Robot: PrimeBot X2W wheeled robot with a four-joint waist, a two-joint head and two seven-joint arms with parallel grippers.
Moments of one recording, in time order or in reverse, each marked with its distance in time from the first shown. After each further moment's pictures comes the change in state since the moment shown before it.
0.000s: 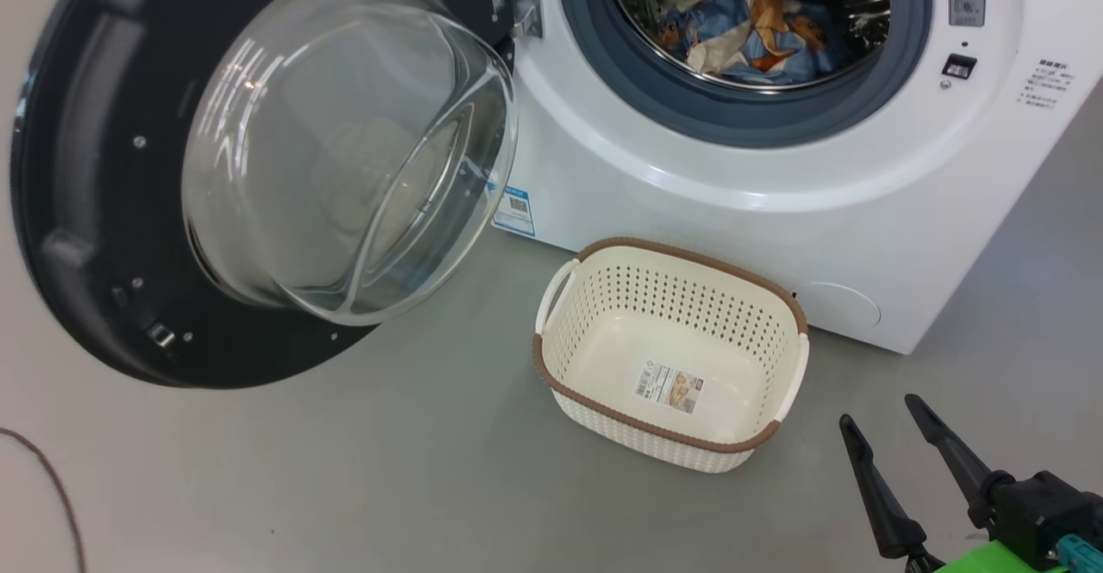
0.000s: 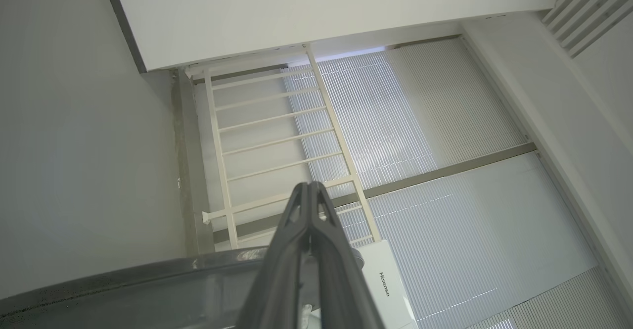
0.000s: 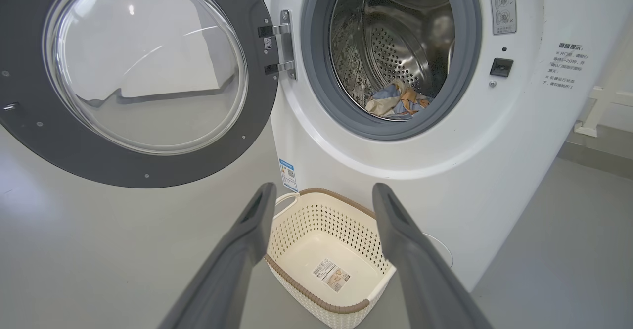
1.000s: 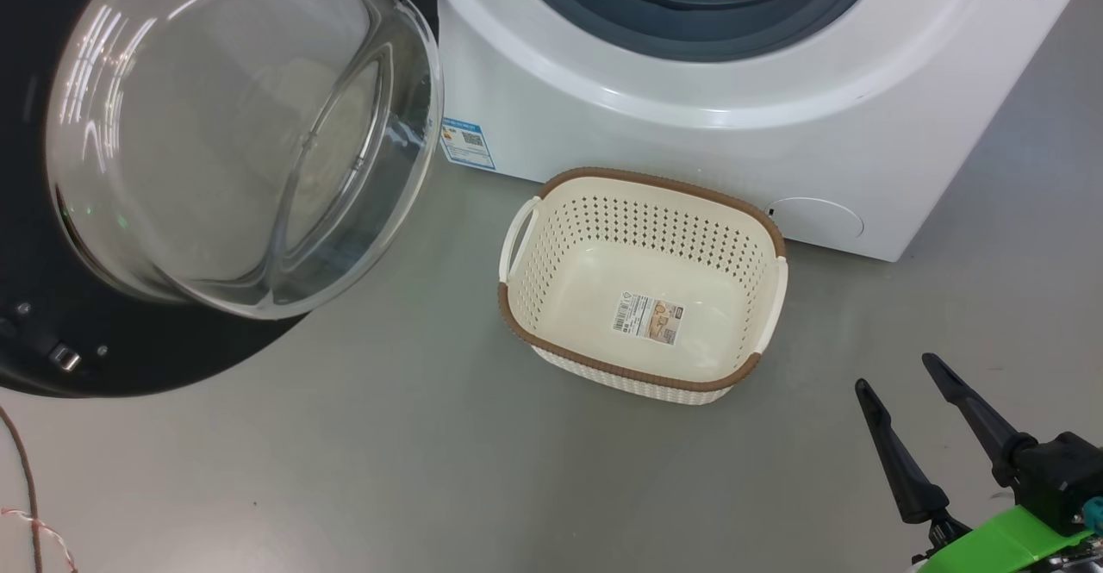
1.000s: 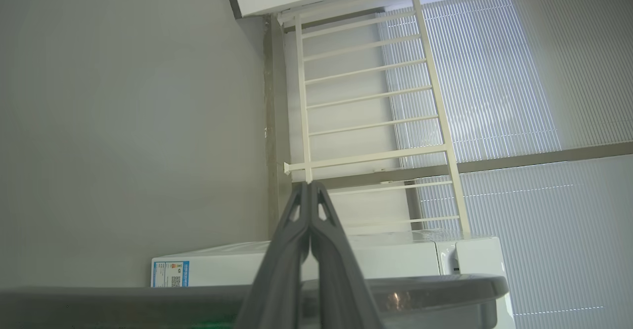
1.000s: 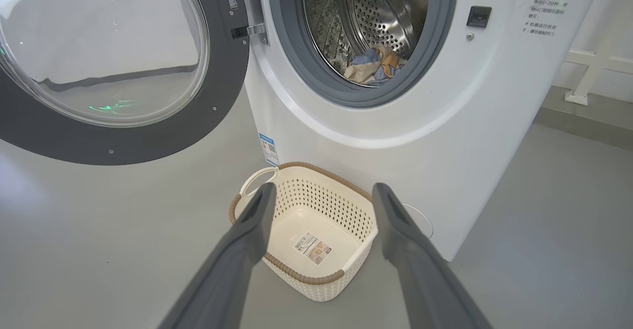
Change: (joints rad) left arm -0.308 0.142 -0.033 0.505 -0.056 0.088 0.211; right arm -0.053 -0.105 0.018 -0.046 0.031 0.000 0.040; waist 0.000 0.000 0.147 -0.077
